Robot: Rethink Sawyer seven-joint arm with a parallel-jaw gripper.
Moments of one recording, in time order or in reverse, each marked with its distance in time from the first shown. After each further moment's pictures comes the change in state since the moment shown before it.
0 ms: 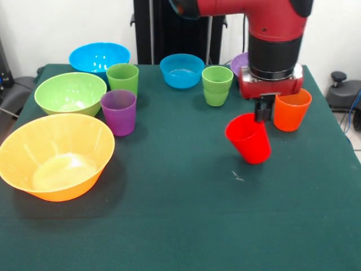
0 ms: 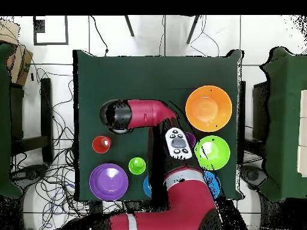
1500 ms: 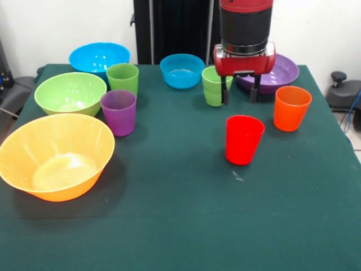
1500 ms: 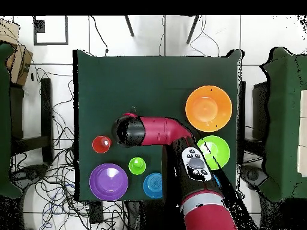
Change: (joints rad) arm -0.075 -0.114 0.002 0.205 0.000 -0.151 0.000
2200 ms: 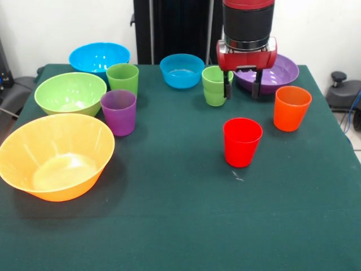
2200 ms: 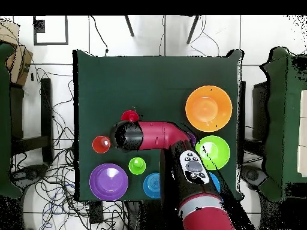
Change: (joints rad) arm 0.004 -0.014 0.000 0.036 0.000 0.000 0.000
